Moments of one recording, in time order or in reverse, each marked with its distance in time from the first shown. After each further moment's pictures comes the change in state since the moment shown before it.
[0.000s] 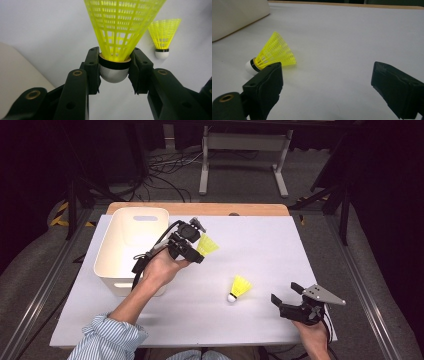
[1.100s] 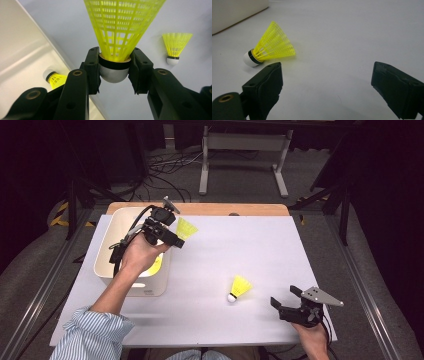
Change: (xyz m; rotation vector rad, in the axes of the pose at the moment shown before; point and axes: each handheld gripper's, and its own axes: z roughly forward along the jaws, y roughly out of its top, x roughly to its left) left arm 0.052 -0.012 -0.041 -0.059 0.010 -0.156; right arm 0.000 -0.008 0.003 0.031 0.005 0.011
